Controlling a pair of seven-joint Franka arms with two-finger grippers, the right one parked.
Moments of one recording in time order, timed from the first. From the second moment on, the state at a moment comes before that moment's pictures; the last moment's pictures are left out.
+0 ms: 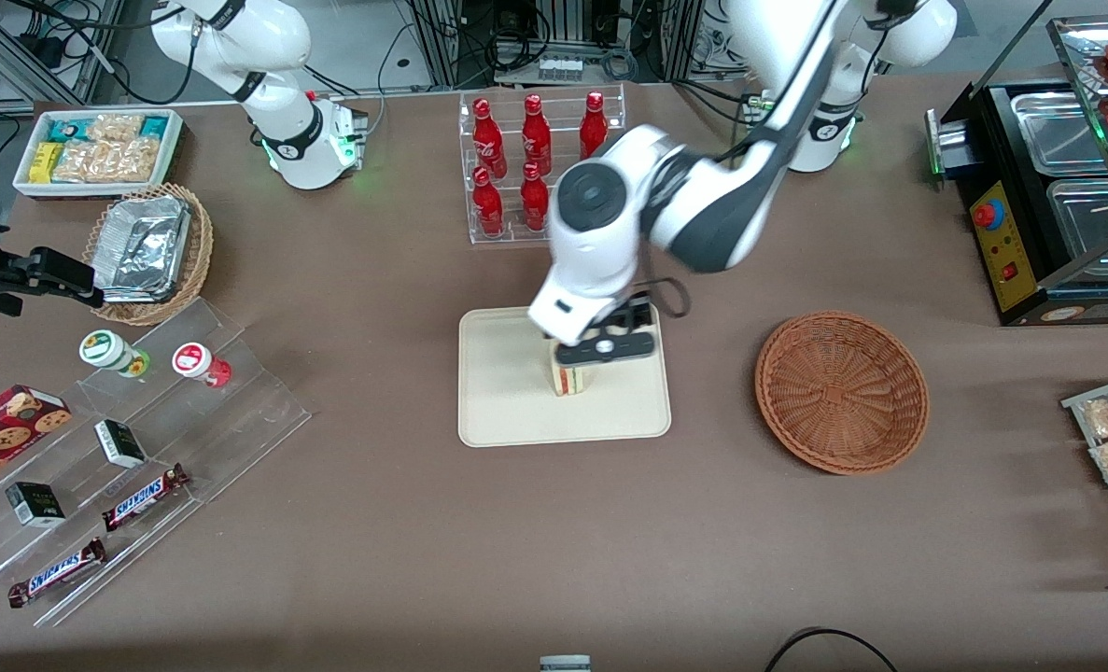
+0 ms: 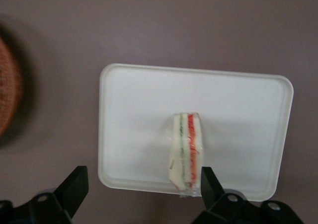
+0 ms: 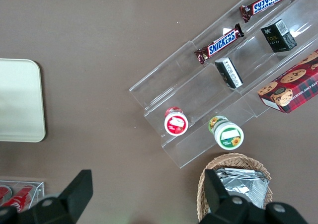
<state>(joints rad) -0.76 0.47 0.08 -1.38 0.01 1.82 -0.84</state>
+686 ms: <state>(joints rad) -0.75 0.21 0.34 -1.39 0.01 1.51 -0.56</state>
